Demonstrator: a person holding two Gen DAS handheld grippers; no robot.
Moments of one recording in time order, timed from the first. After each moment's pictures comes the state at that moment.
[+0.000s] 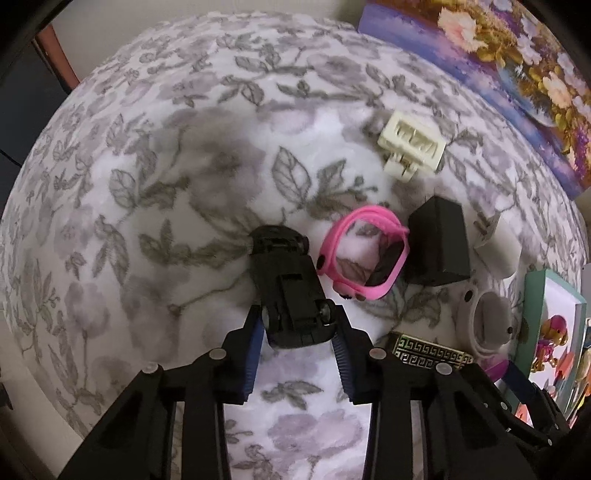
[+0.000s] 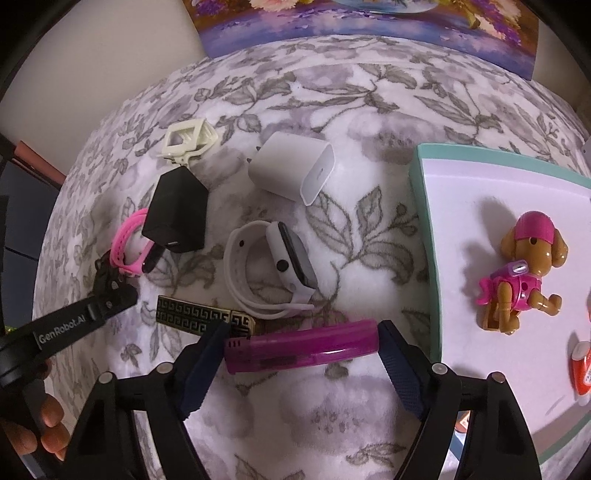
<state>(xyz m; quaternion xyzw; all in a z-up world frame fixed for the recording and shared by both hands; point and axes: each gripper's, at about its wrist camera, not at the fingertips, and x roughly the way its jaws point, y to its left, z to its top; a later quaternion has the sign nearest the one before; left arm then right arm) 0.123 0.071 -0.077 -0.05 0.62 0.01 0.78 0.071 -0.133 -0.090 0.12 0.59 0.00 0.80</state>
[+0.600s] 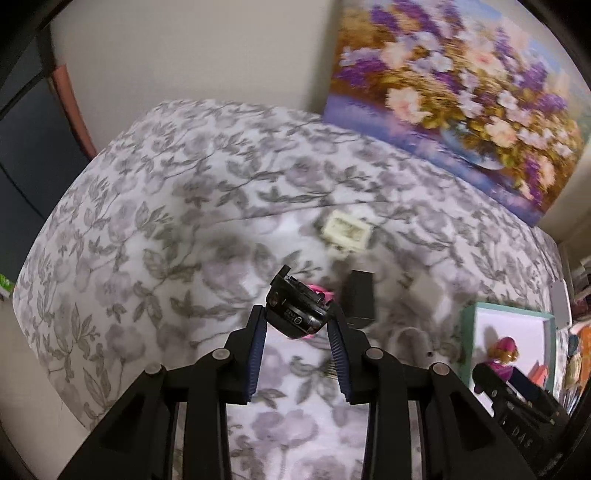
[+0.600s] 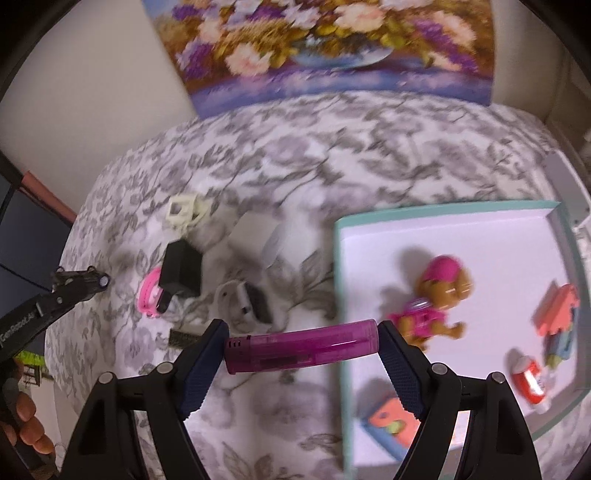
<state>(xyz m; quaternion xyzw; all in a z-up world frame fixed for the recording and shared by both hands) 0.100 0.038 0.023 -0.03 0.52 -0.01 0.86 0.051 -0.184 -0.027 0.14 0.53 -0.03 0.84</state>
